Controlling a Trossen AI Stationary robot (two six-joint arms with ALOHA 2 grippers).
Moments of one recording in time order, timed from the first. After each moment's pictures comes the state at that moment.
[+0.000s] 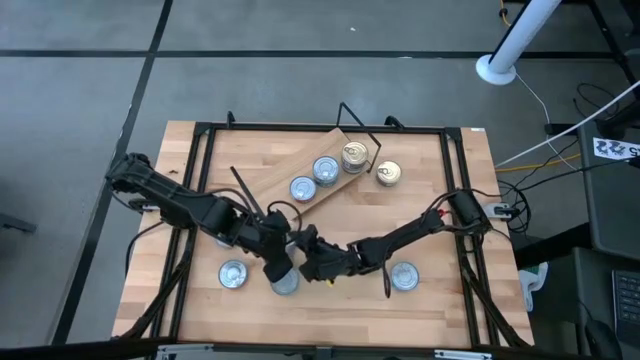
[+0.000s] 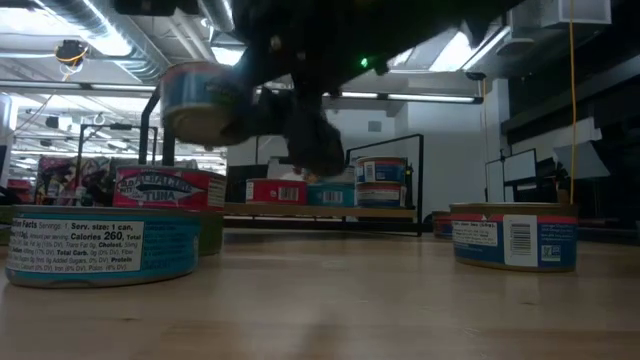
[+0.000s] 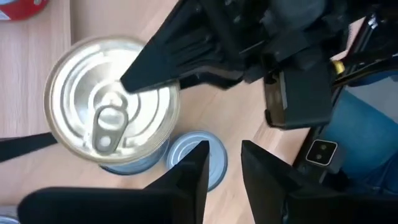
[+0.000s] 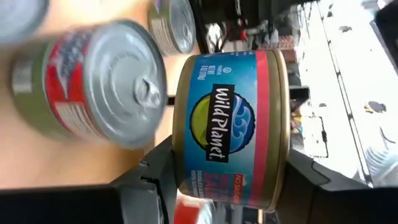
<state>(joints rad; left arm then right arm) -0.41 1.50 1.38 -0.92 -0.17 -1.04 0.38 2.10 1.34 0.35 0.79 -1.11</state>
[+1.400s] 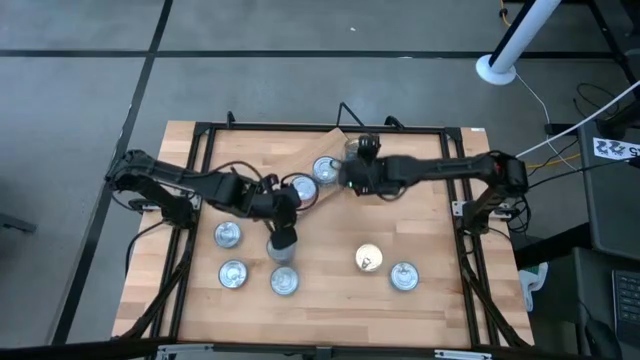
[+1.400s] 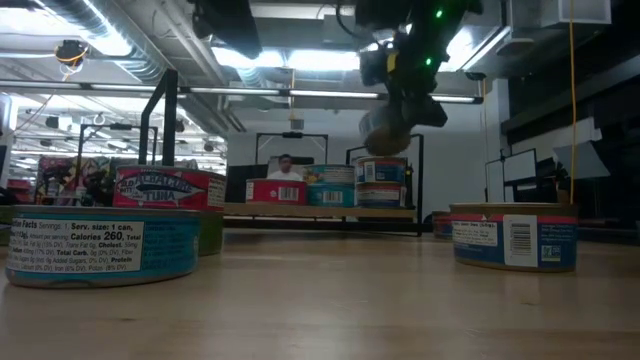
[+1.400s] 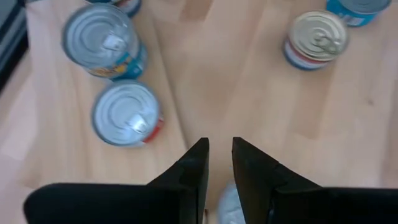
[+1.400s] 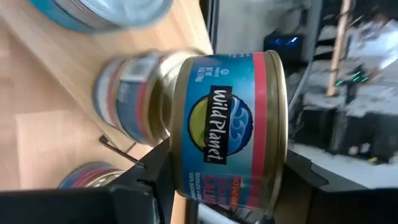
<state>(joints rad) -0.19 1.49 1.38 -0.92 -0.35 -0.46 -0.10 1.68 1.34 -0.81 0.81 -0.43</state>
